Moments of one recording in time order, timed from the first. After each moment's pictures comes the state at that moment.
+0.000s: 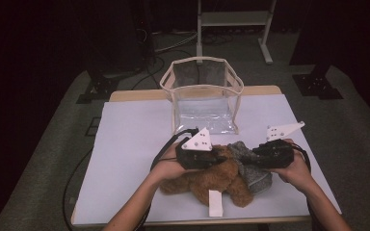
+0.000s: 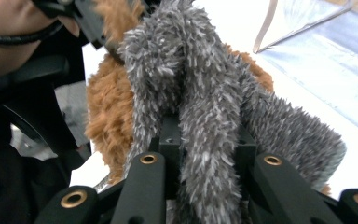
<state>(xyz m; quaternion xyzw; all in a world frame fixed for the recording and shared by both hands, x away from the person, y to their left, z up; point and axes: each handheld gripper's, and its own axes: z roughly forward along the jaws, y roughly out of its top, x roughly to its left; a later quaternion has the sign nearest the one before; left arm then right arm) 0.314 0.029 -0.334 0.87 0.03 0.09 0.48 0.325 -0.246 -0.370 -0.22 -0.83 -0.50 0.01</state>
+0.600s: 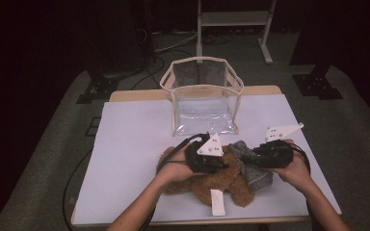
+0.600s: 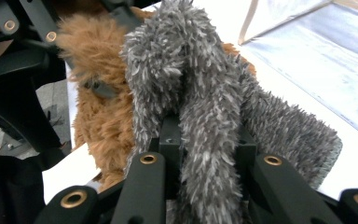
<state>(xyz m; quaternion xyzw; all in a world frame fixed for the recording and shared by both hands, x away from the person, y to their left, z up) 0.313 0.009 -0.345 0.89 0.02 0.11 0.45 0.327 -0.250 -0.376 -0.24 -0.84 -0.49 -0.01</state>
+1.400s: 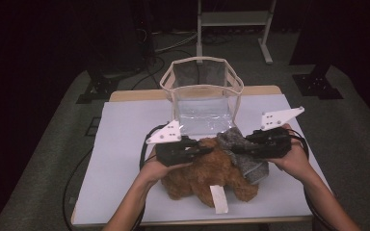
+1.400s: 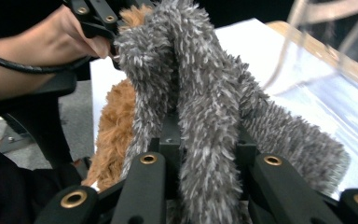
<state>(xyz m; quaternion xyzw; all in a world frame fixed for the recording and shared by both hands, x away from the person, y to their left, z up) 0.312 0.095 -0.325 0.77 0.09 0.06 0.63 0.319 -0.212 -0.304 -0.16 -0.84 -0.51 -0.04</state>
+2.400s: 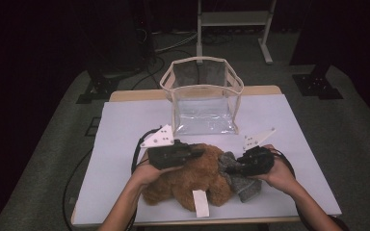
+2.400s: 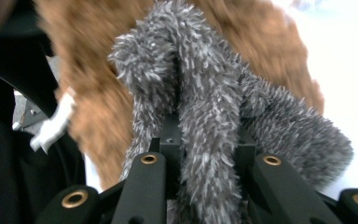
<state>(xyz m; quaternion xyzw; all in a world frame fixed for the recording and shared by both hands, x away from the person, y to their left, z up) 0.312 0.094 -0.339 0.81 0.09 0.07 0.58 0.328 -0.208 -0.402 -0.21 -0.88 -0.43 0.04</state>
